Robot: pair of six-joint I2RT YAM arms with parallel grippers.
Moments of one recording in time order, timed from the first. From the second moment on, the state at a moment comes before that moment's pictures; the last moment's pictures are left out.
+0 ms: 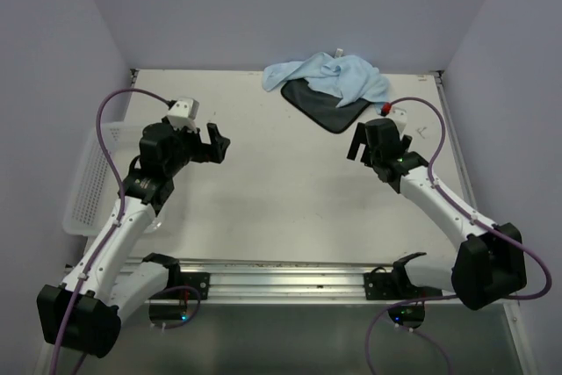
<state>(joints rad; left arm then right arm) -0.23 0.95 0.78 -0.16 0.16 -0.18 0.36 1.25 0.88 -0.39 0.43 0.50</state>
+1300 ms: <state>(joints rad) -0.25 0.97 0.78 -0.16 0.23 -0.18 0.29 2.31 1.98 -0.41 0.46 0.61</state>
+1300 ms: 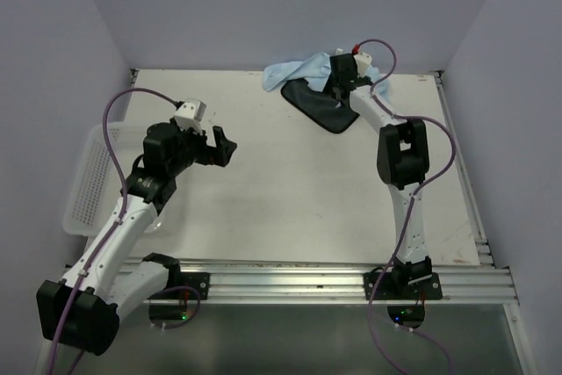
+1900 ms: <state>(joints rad) -0.26 0.99 0.78 -0.16 0.23 -0.18 0.23 2.51 2.17 -0.46 0.41 0.55</state>
